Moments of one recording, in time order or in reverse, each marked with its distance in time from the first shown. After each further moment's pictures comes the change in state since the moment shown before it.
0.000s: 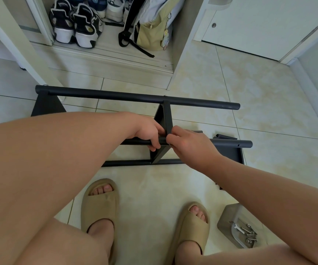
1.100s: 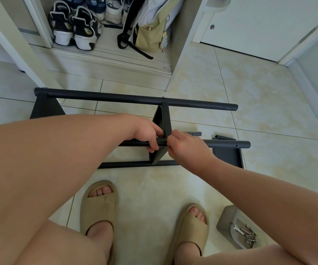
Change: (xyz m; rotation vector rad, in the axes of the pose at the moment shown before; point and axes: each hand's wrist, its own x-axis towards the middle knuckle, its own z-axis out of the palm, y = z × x) left_hand -0.011 0.007 0.000 -0.016 -0.026 -0.026; right_hand 0.001 -0.002 0.015 -0.029 0.087 0.000
